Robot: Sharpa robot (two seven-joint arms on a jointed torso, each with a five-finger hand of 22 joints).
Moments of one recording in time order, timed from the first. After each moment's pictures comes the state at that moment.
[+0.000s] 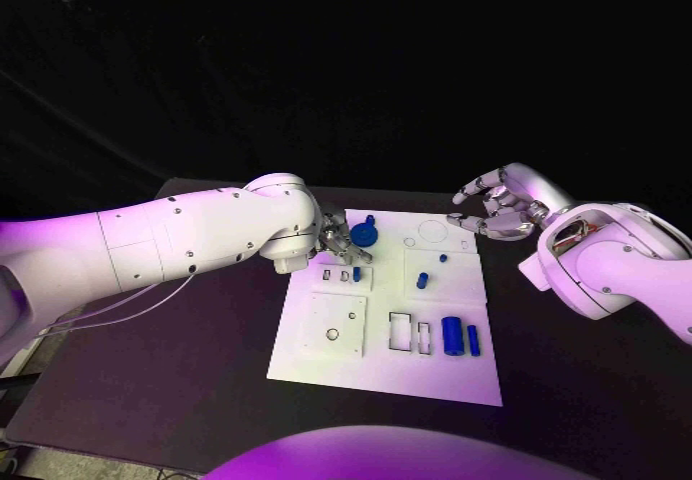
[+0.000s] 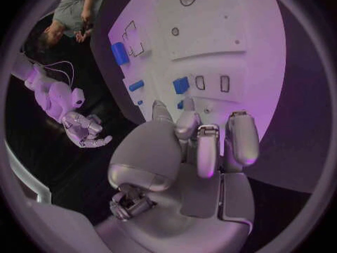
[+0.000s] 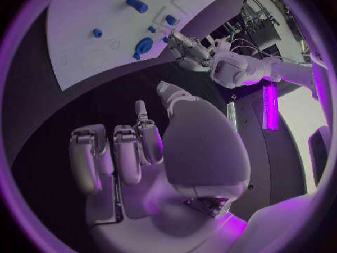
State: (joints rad) left arm 1.26 -0.67 -0.06 1.43 -1.02 0.11 -0.62; left_hand 1.30 0.17 -0.44 0.29 0.17 0.92 0.07 0.41 0.76 1.37 -0.01 1.13 1.15 1.47 -0.06 1.57 1.31 0.08 1.38 0.05 1.39 1.28; right arm 1.30 -0.90 -0.12 1.69 -1.14 -0.52 -0.23; right_hand 1.33 -0.24 0.32 0.28 0.24 0.93 0.14 0.17 0.44 1.42 0.06 1.39 1.31 1.46 -0.01 1.57 1.31 0.01 1.47 0.10 1.57 1.31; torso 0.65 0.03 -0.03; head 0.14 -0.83
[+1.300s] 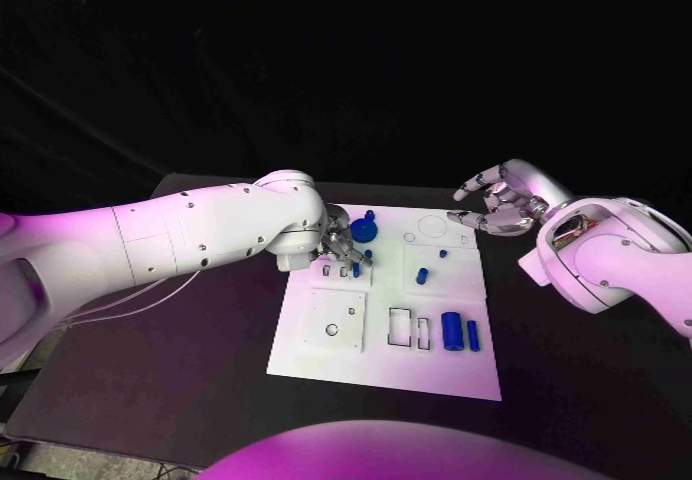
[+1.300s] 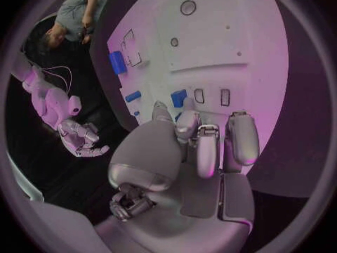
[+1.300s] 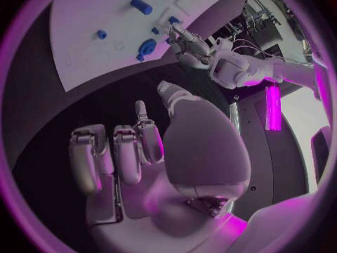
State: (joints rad) left arm 1.26 -0.62 -0.07 1.38 -0.99 0.19 -0.65; left_hand 1.30 0.18 -0.44 0.29 0.27 0.93 0.06 0.41 0.79 1.36 -0.01 1.13 1.15 1.47 -0.06 1.57 1.31 0.08 1.38 0.05 1.39 1.29; right arm 1.30 -0.89 -0.12 1.68 -1.14 -0.51 -0.25; right_hand 1.32 -0.25 0.32 0.28 0.24 0.92 0.14 0.17 0.44 1.41 0.06 1.39 1.31 1.46 -0.01 1.57 1.31 0.01 1.47 0.10 1.57 1.31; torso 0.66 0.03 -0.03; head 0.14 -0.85
